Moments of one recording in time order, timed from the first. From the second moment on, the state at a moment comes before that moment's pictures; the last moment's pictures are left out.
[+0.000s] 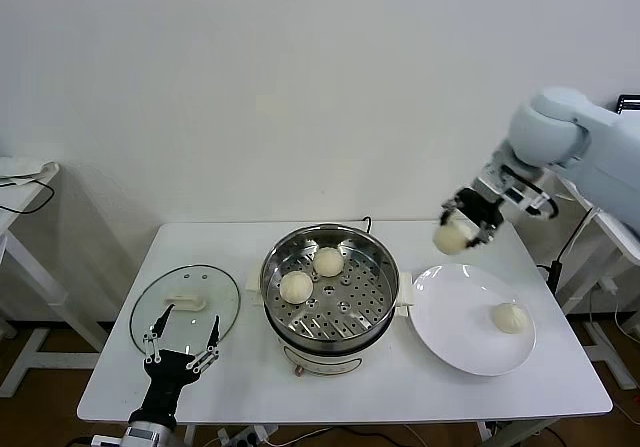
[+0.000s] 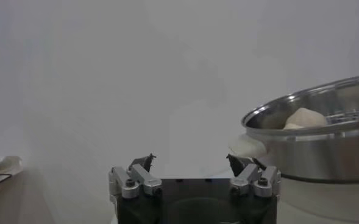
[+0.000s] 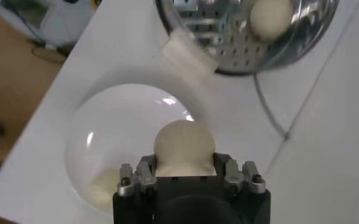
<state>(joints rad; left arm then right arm) 1.71 -1.48 -0.66 -2.11 0.18 -0.15 0.10 0.77 0.69 -1.24 1.55 0.06 0.21 -1.30</state>
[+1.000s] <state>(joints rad) 1.71 -1.47 -0.71 -2.11 0.14 -0.15 0.11 0.69 1.09 -1.35 1.54 -0.12 0.52 -1.10</state>
